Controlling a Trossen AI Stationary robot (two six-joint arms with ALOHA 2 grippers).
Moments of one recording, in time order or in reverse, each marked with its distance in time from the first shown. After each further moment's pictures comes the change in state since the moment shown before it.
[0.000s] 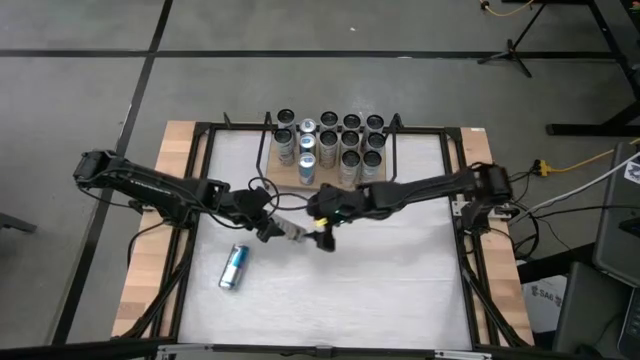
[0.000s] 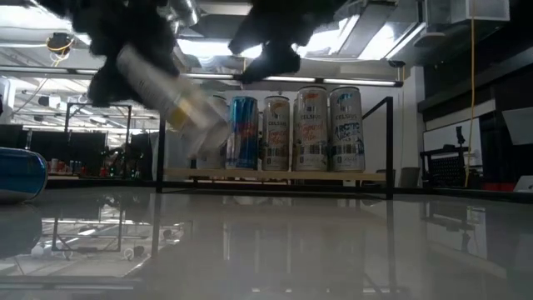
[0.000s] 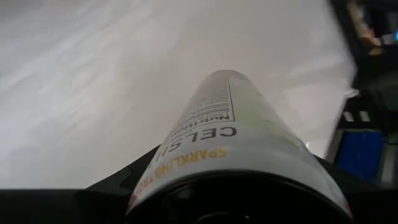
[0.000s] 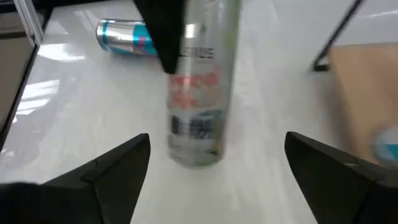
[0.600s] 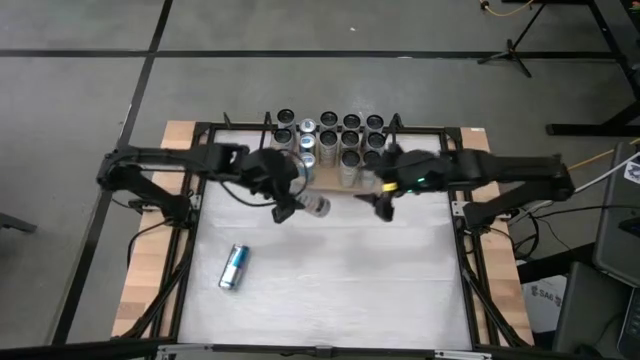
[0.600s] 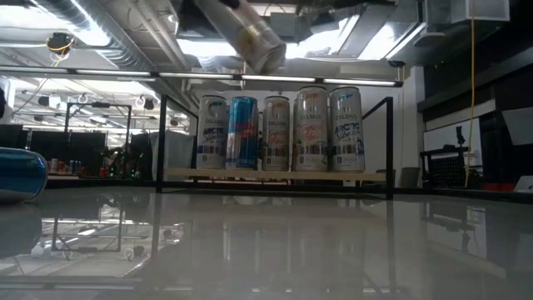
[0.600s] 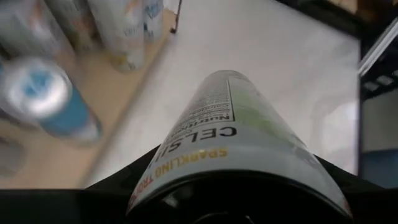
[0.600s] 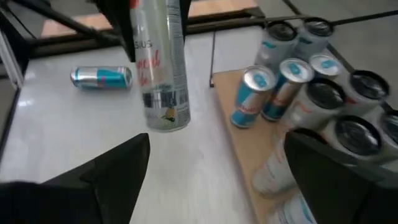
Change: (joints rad) left arm 0.153 0.279 0.718 -0.475 0.000 0.639; right arm -0.009 -0.514 -0.006 -0.419 0.233 0.013
